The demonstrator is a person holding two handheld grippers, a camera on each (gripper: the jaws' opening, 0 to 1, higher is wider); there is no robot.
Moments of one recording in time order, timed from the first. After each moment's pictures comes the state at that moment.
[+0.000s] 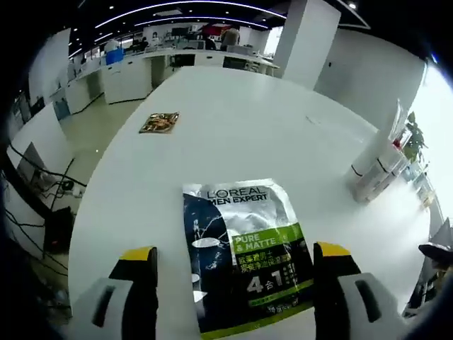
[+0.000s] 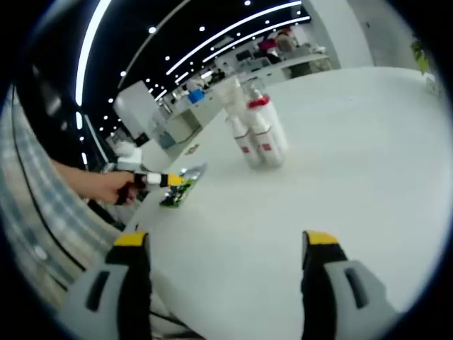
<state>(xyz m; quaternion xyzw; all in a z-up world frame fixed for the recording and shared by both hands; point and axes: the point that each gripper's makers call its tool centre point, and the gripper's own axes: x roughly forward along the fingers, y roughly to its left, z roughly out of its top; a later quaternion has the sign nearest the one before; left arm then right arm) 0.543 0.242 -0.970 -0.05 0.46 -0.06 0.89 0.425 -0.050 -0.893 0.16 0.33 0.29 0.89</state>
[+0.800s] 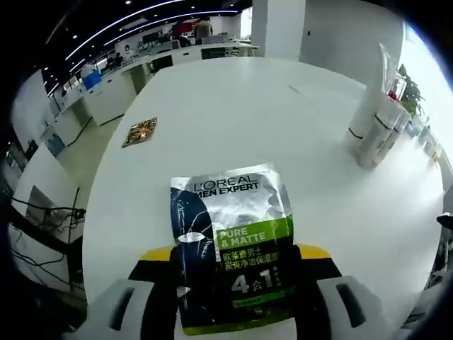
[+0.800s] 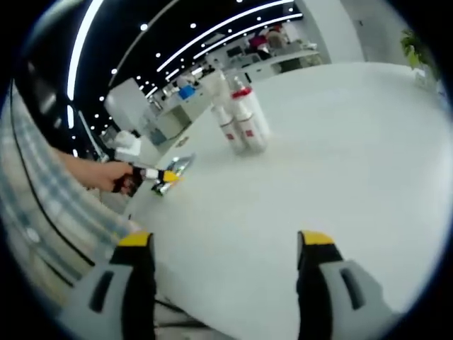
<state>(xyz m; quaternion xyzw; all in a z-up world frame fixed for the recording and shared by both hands) 0.549 0.245 -0.985 0.03 0.48 -0.10 0.87 0.402 -0.072 -0.911 0.15 0.36 0.27 0.88</state>
